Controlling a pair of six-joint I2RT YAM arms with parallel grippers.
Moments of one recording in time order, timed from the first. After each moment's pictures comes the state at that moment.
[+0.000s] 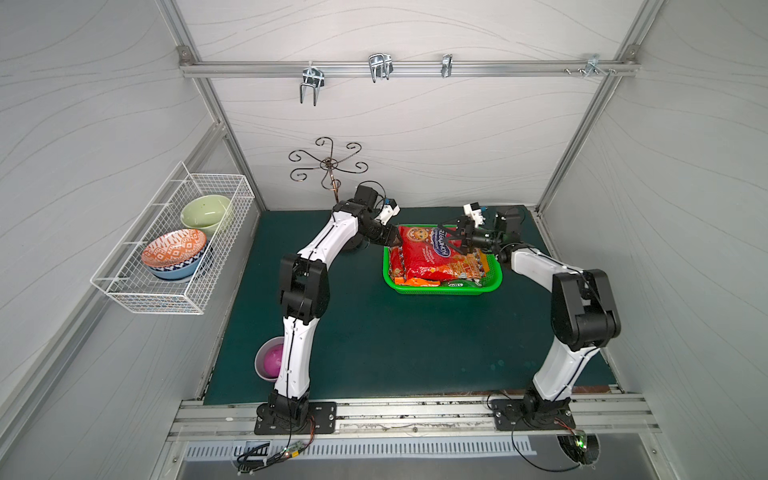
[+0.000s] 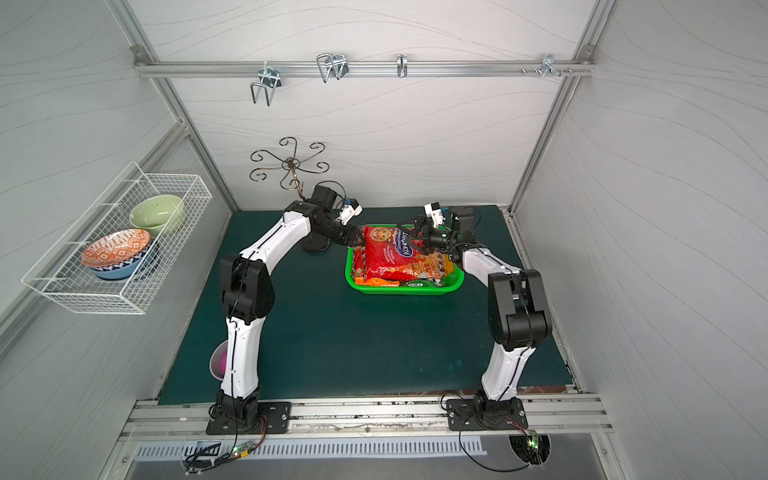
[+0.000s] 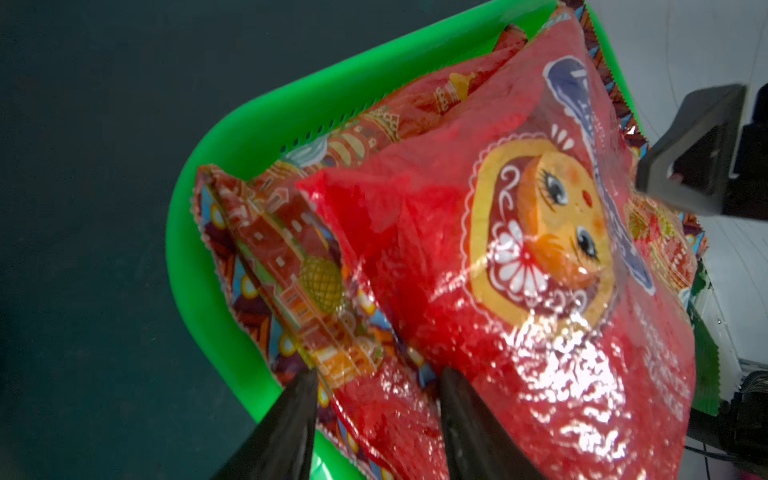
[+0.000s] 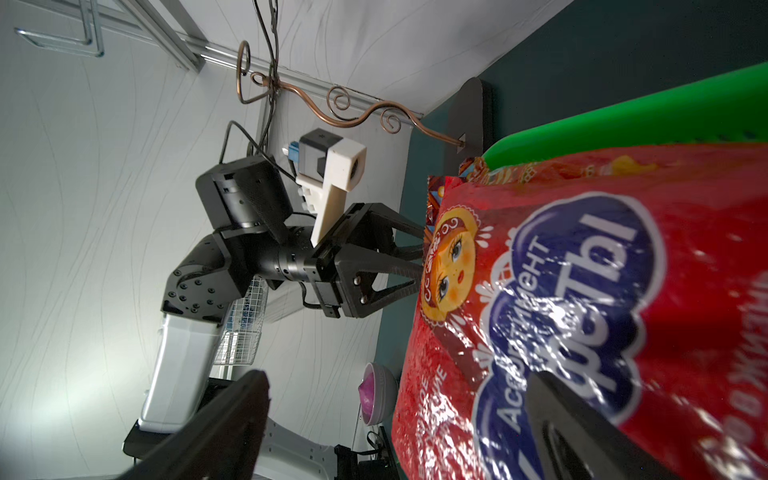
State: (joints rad) left arm -0.32 2.19 2.00 -0.91 0.54 0.05; right arm 0.17 1.78 1.19 0.22 -1.04 0.87
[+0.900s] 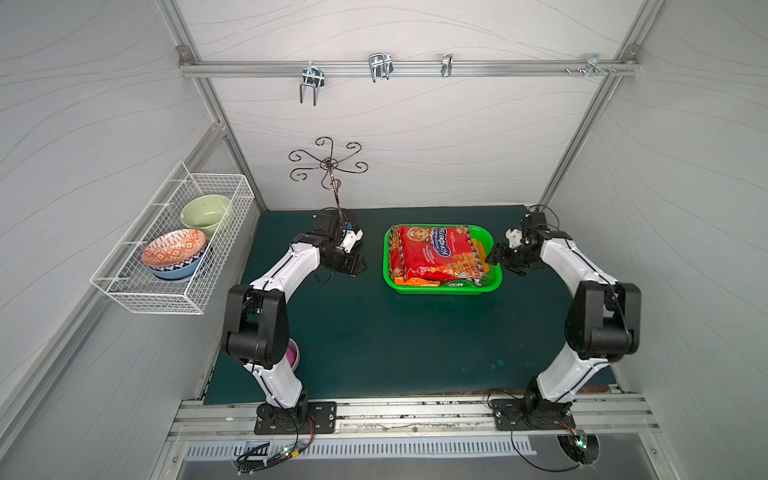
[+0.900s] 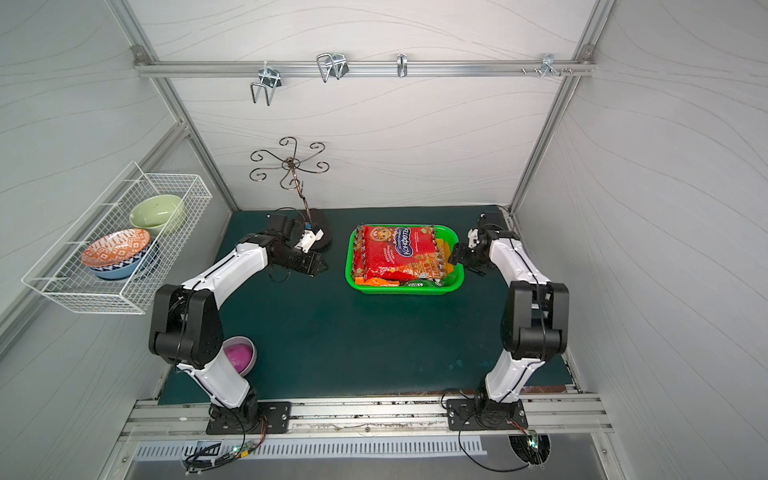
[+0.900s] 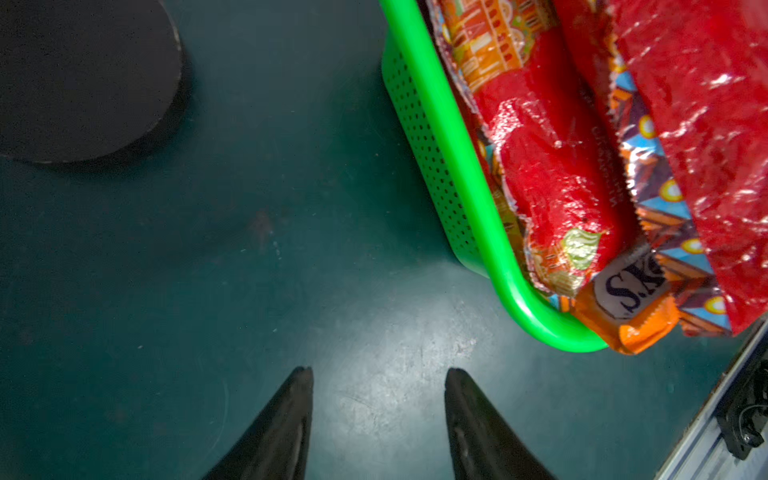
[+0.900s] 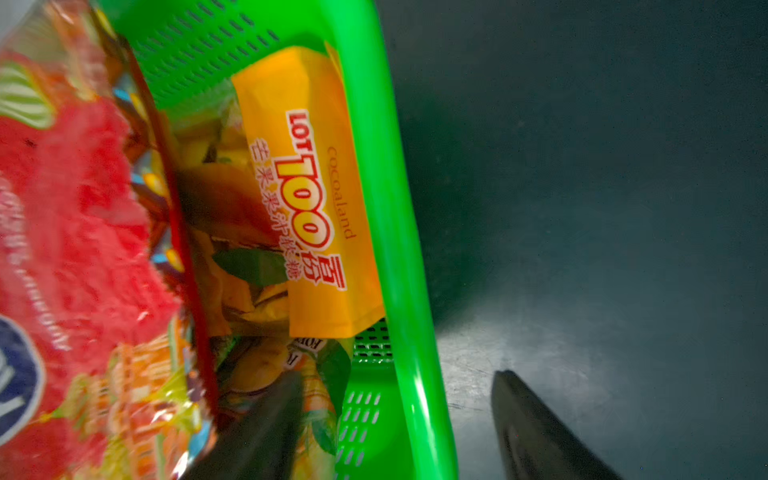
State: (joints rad) left arm -0.16 1.71 1.29 -0.69 0.43 0.12; right arm 0.02 1.76 1.35 -0.78 -0.29 0.23
